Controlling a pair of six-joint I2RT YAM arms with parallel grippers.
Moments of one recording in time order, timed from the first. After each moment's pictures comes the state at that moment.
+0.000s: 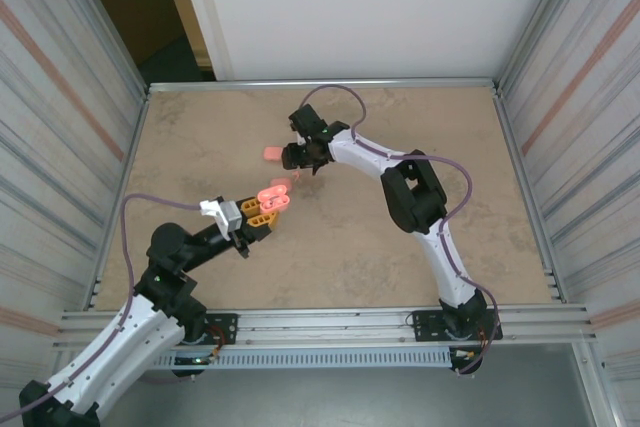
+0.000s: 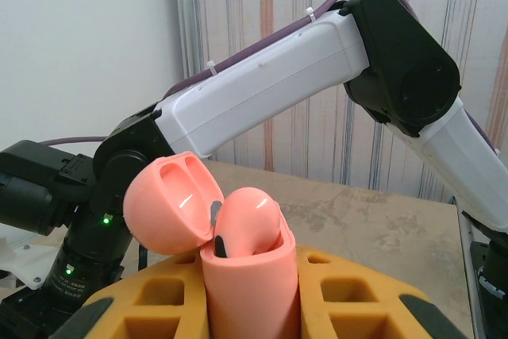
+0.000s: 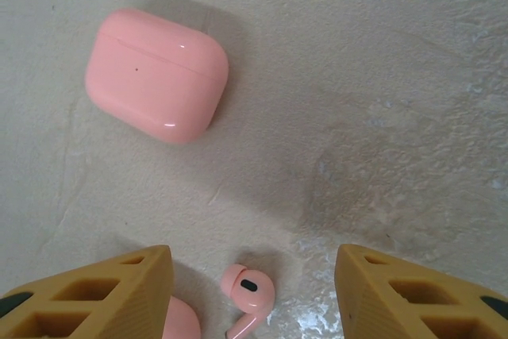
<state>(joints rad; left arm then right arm) -0.57 0.44 0.30 0.29 0.49 -0.02 0.69 2.35 1.95 -0.60 -0.07 0.45</state>
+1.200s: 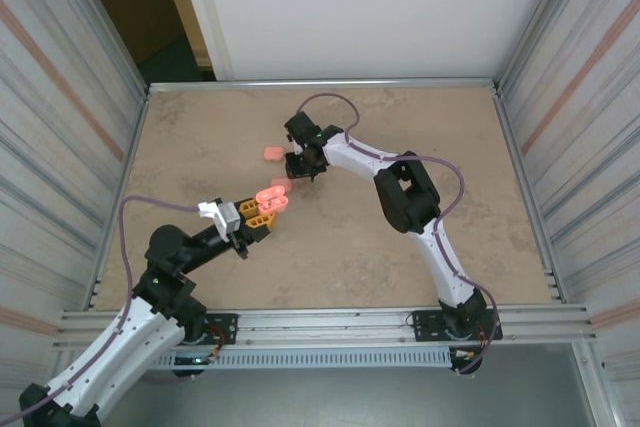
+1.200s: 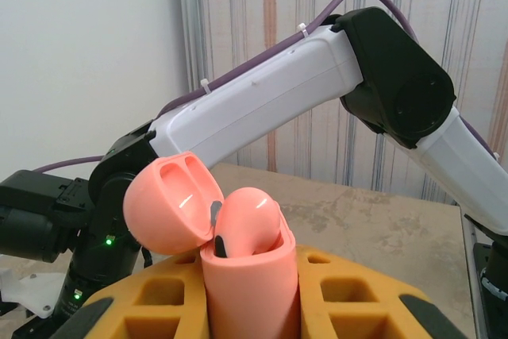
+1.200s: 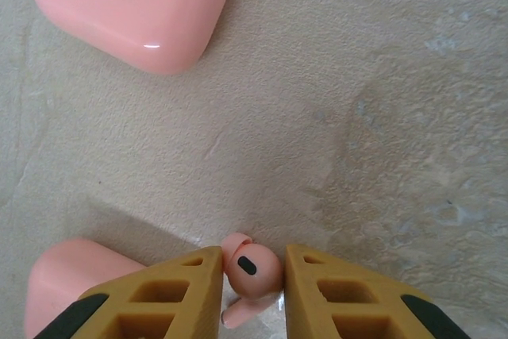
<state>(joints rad) -0.57 0.42 0.30 0.27 0.48 -0.02 0.71 2.40 1.97 -0.67 -0.11 0.43</state>
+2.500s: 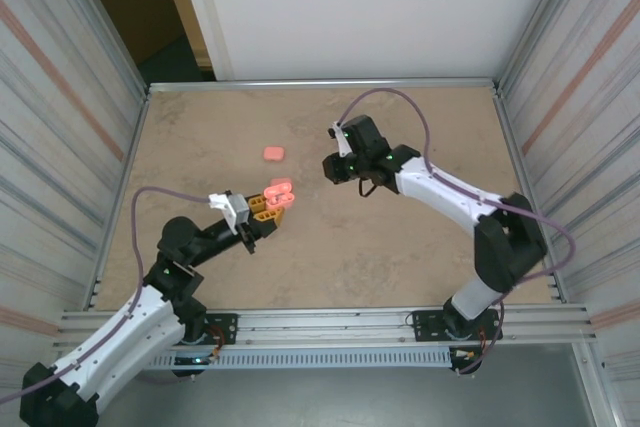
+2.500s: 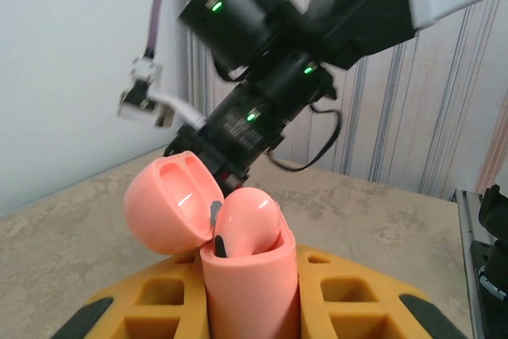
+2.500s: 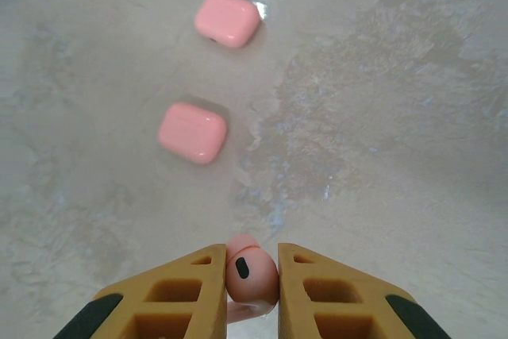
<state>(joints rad) -0.57 0.58 0.28 0.40 0.48 -0.08 0.66 1.58 1.21 -0.39 -0.11 0.31</state>
